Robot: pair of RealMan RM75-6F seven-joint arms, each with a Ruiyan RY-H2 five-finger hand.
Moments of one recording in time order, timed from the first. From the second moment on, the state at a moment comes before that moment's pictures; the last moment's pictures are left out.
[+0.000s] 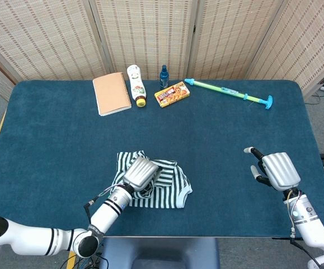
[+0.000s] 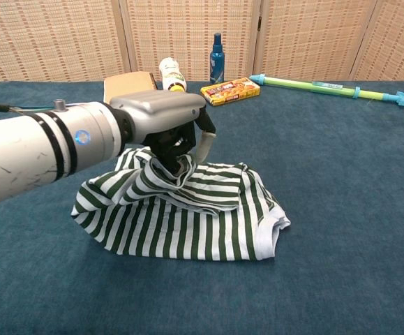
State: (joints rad) left arm -0.97 -1.66 -0.23 -1.71 0.85 1.03 0.77; right arm 0.36 -1.11 0.09 -1.65 -1.45 1.24 -0.04
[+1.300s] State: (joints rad) left arm -1.16 -2.00 -0.28 -1.45 0.73 1.11 0.94; right arm 0.34 -1.09 0.09 -1.64 -1.44 1.25 -0.02
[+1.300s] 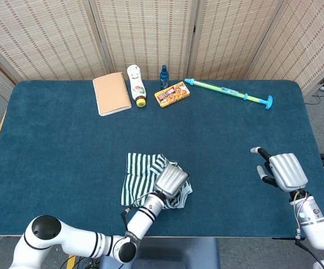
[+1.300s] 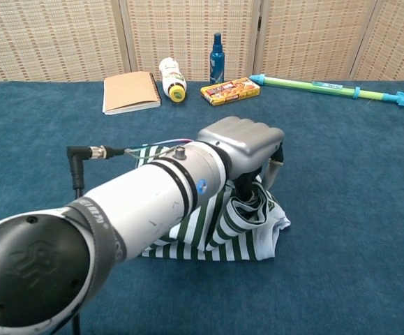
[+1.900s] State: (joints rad) left arm -1.17 -2.08 -0.31 -1.34 0.76 1.13 0.95; right arm 0.33 -1.09 0.10 -1.63 -1.44 1.24 -0.01
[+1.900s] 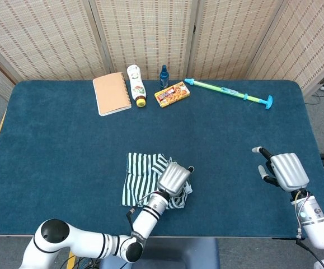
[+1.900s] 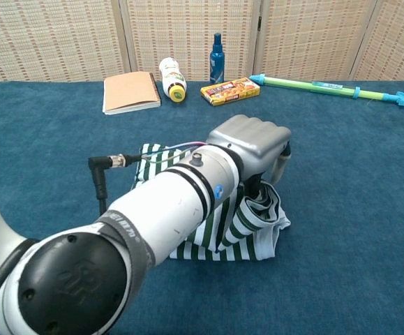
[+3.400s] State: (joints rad) left arm -1.04 -1.88 -0.28 -1.45 0.73 1.12 0.87; right arm 0.33 -1.09 0.10 -1.64 -1.45 1.25 -0.01
